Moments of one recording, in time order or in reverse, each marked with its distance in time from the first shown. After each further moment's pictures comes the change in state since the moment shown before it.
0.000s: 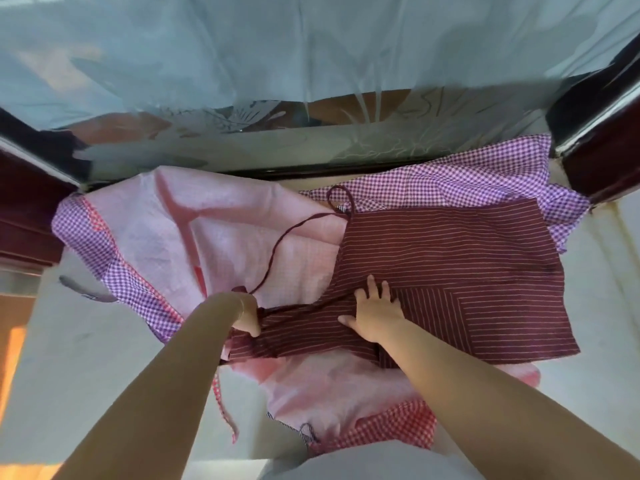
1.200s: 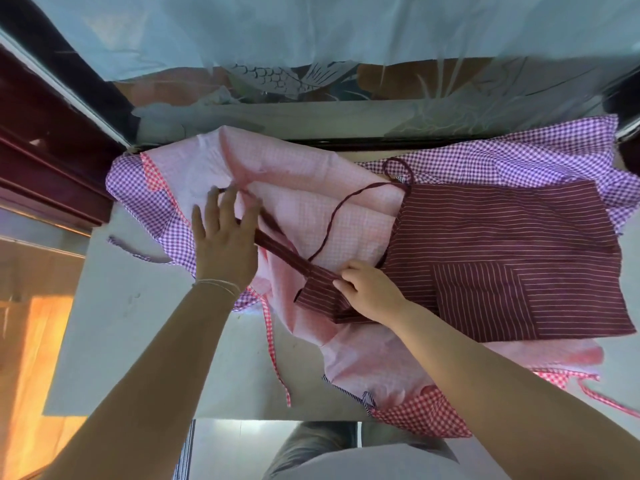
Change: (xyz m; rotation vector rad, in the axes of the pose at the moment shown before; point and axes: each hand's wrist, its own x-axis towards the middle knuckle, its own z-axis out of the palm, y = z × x) left_hand -0.043 -0.111 0.046 -0.056 1.373 -0.068; right_hand -0.026 -0.116 0.024 0.279 0.473 -0.561
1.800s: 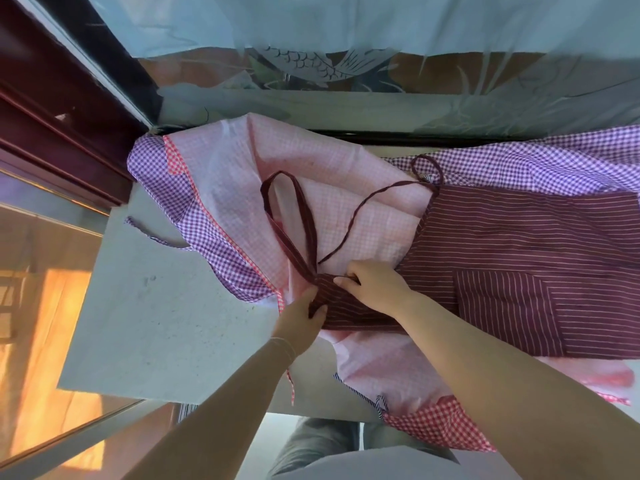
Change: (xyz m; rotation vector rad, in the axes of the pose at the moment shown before) left_hand -0.098 0.065 0.060 -0.981 -0.644 -0.409; right_hand 0.030 -0.010 0.006 -0.150 -0.164 0.053
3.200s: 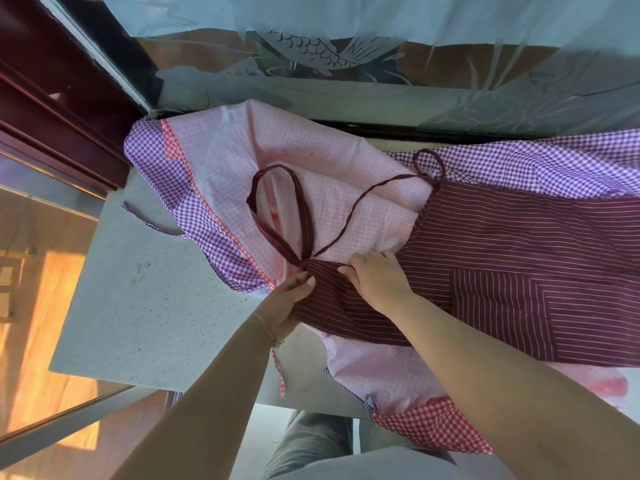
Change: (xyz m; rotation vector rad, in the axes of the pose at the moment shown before) left_hand 0.021 -0.004 -0.010 -1.131 -0.218 -0.354; right_hand 0.003 0.018 0.013 -0.353 0.138 -0.046
